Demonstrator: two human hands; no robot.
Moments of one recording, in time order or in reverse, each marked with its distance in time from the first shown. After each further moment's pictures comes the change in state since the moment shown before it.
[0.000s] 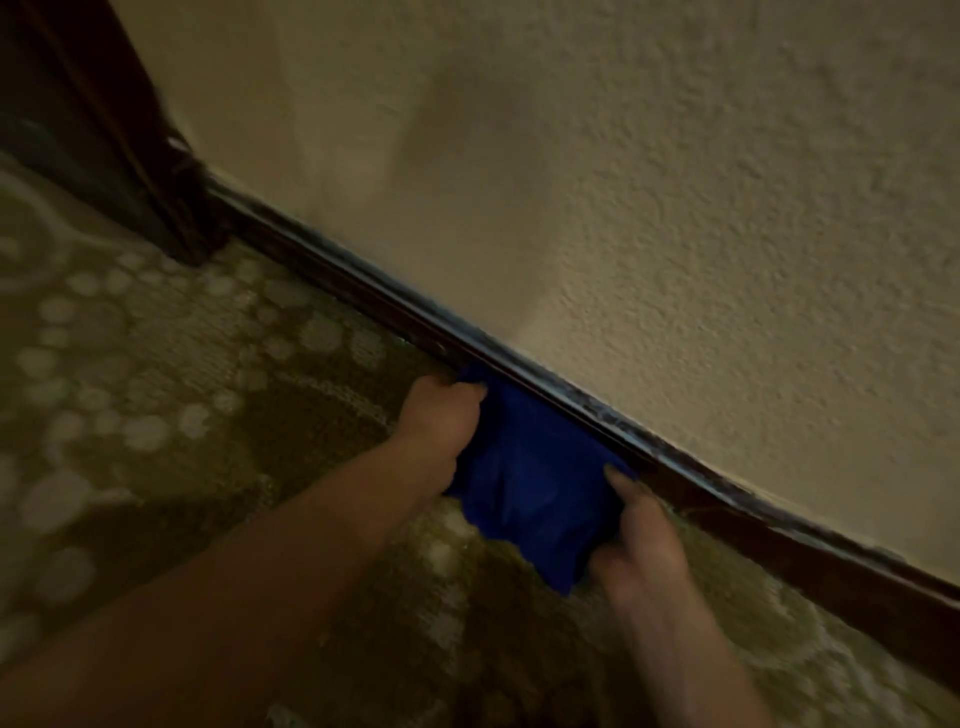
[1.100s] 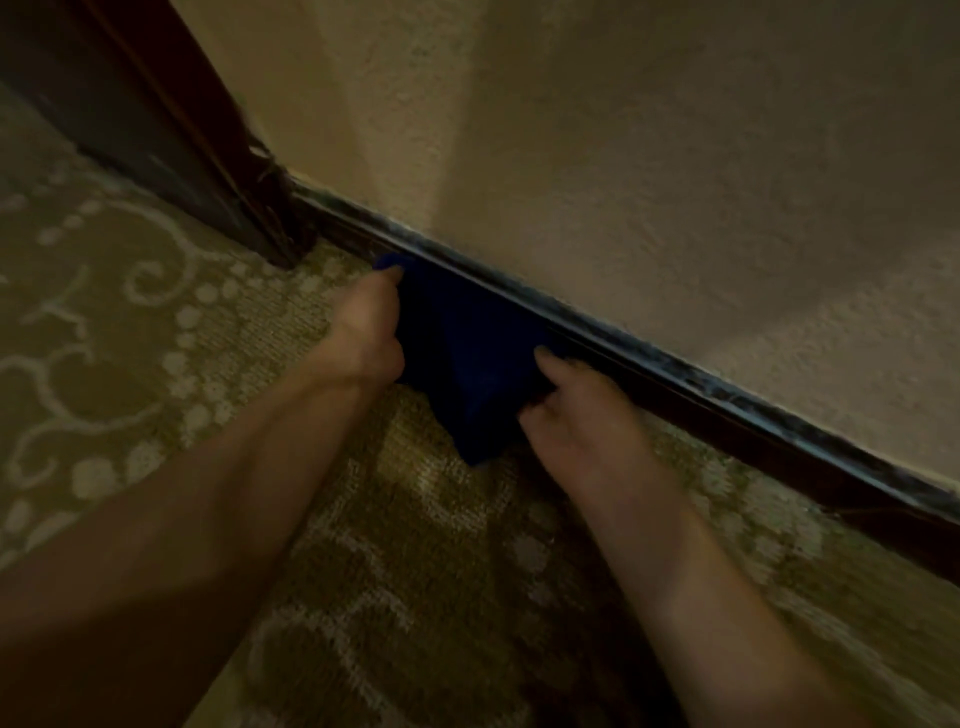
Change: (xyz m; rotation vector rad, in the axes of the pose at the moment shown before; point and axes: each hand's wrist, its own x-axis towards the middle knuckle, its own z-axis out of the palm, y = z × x) left_hand 0.062 0.055 -0.086 -0.152 0.323 0.141; right_hand 0.034 0.042 0.101 0.264 -0.438 0.385
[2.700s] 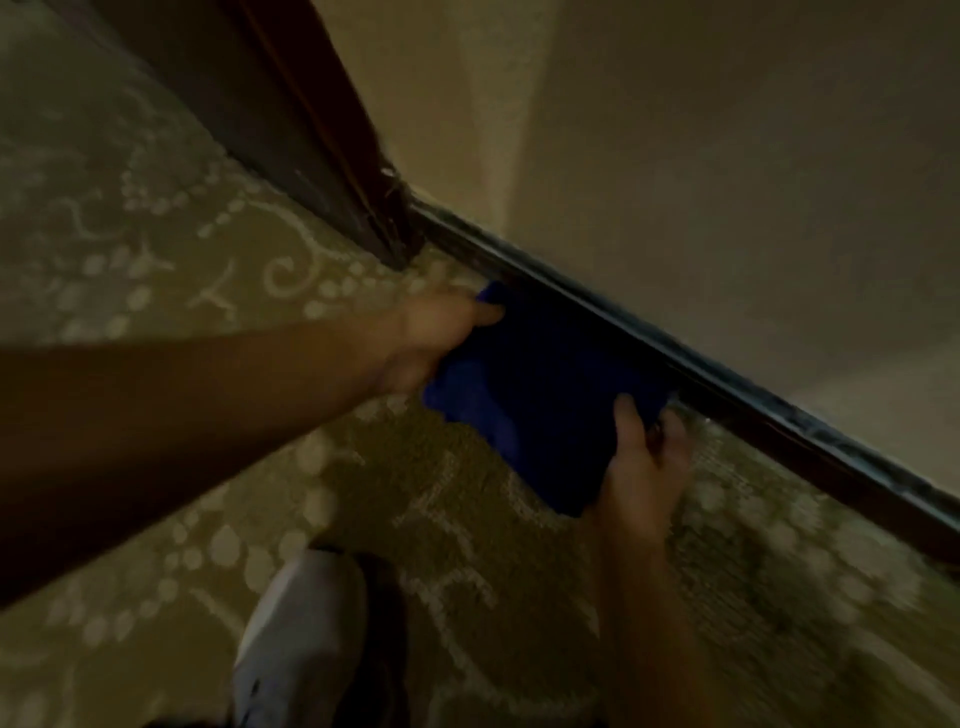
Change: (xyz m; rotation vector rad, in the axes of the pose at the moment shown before) left_hand -0.049 0.044 -0.042 0.449 -0.245 -0.022; right_hand -0.038 0.052 0.000 -0.457 0.144 -0.587
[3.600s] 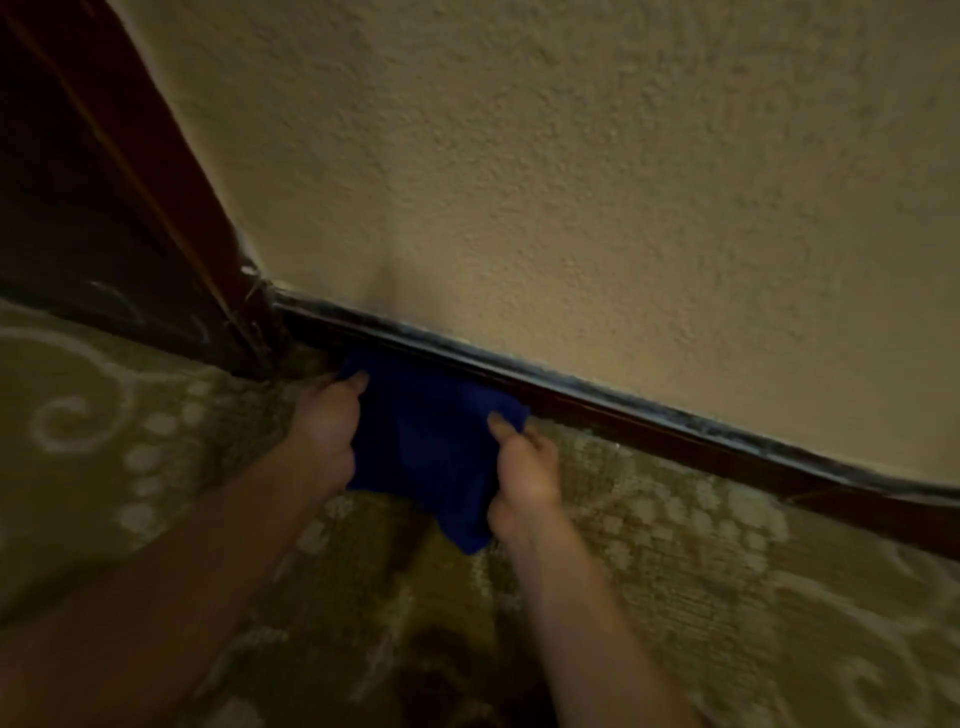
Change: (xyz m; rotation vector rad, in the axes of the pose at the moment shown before) left_hand 0.096 -0.021 -0.029 -0.379 -0.040 0.067; right_hand 0.026 0.017 0.080 0.109 0.145 0.139
